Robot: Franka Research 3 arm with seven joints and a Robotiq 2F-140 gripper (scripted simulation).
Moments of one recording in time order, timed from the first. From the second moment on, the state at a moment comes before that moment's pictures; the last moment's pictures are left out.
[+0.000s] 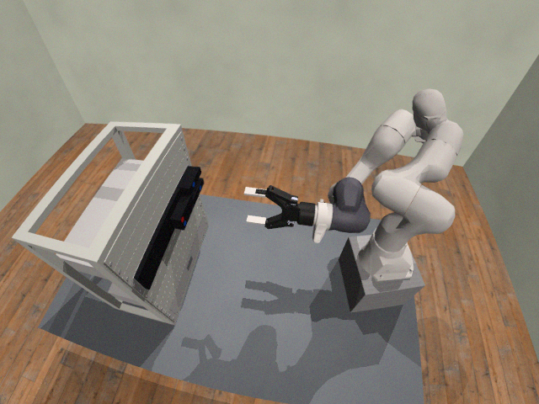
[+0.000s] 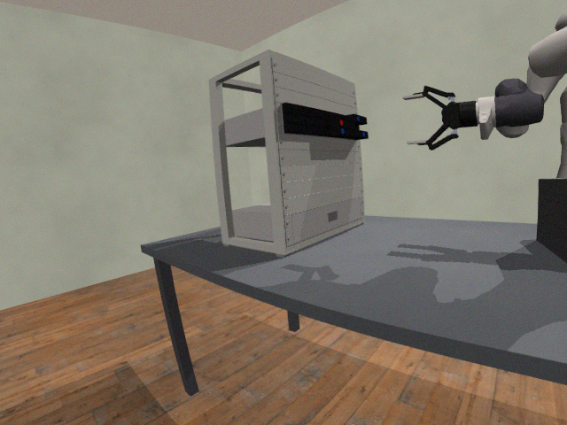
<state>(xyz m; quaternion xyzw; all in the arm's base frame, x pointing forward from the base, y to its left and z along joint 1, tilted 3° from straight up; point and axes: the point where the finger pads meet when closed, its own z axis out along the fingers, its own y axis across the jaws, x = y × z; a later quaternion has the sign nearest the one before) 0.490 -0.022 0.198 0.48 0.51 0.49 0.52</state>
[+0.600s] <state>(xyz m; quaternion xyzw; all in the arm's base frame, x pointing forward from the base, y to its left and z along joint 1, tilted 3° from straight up) 0.507 -0.007 0.195 0.48 0.51 0.50 0.51</state>
